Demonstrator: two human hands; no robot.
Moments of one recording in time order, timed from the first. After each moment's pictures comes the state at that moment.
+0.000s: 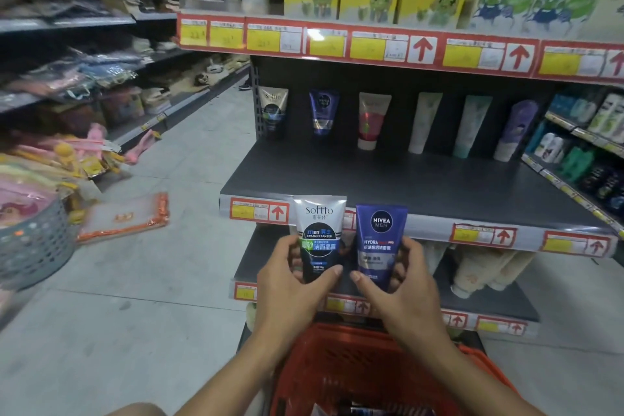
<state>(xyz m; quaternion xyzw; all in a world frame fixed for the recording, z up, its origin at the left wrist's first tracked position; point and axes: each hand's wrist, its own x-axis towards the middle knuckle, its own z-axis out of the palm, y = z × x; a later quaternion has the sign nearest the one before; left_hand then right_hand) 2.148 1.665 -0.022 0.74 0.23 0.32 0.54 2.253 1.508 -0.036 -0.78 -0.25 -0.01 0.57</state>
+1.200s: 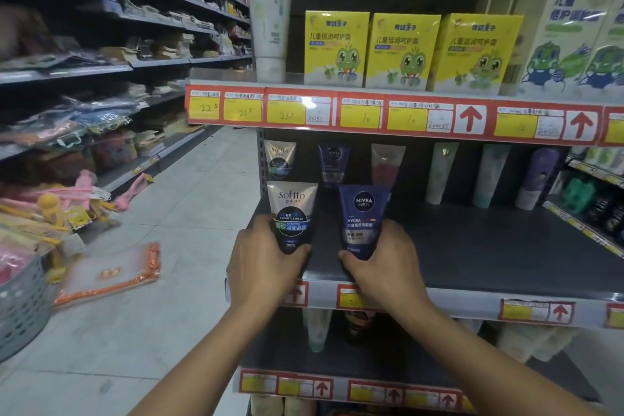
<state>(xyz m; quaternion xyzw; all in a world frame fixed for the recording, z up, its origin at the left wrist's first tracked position) 2.235 1.798 0.054 0.85 0.32 0.32 0.28 2.343 1.639 0.043 -0.88 -0.22 -0.11 0.40</state>
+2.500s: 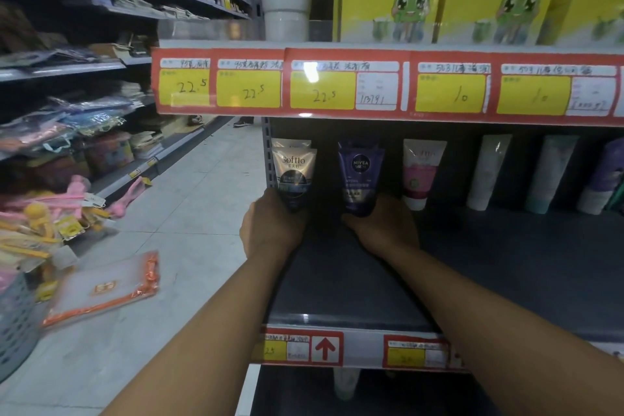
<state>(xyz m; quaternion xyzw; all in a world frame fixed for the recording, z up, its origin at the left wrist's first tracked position) 2.348 1.897 0.054 0.85 0.35 0.27 0.28 2.466 1.746 0.035 -0.90 -0.20 -0.08 0.37</state>
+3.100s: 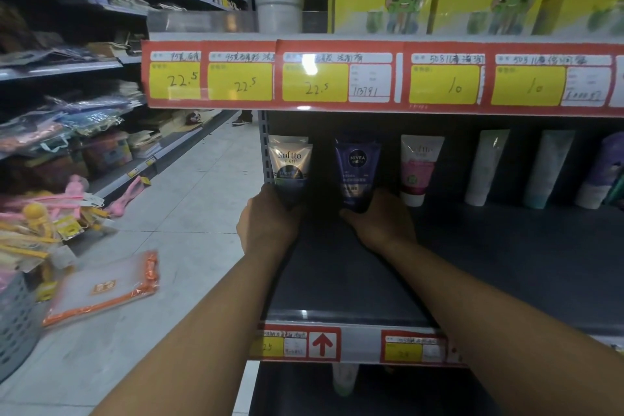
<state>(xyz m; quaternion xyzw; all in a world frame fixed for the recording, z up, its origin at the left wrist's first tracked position) 2.355 1.901 0.051 0.86 0.35 0.27 0.26 2.470 1.749 0.033 -0.91 -0.20 -0.07 0.36</state>
